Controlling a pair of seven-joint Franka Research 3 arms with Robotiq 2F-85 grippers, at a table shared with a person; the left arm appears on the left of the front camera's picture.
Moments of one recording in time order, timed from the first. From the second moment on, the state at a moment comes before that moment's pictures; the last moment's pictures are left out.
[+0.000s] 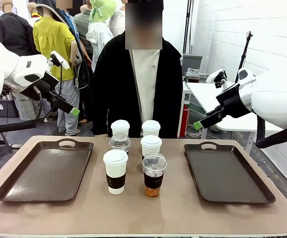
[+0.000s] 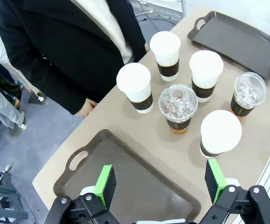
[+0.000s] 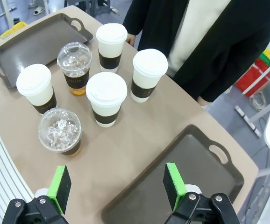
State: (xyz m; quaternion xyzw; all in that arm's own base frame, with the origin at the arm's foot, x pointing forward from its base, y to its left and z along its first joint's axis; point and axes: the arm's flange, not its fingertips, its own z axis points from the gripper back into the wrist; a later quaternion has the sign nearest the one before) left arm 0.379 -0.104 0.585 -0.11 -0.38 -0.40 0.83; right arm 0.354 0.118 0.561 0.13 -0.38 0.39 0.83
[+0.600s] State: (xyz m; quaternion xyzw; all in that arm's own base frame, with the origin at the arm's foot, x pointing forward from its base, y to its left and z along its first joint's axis) left arm 0.379 -0.104 0.585 -0.11 -0.38 -0.40 0.83; right arm 0.354 0.118 0.562 0.13 -0.38 0.39 0.83
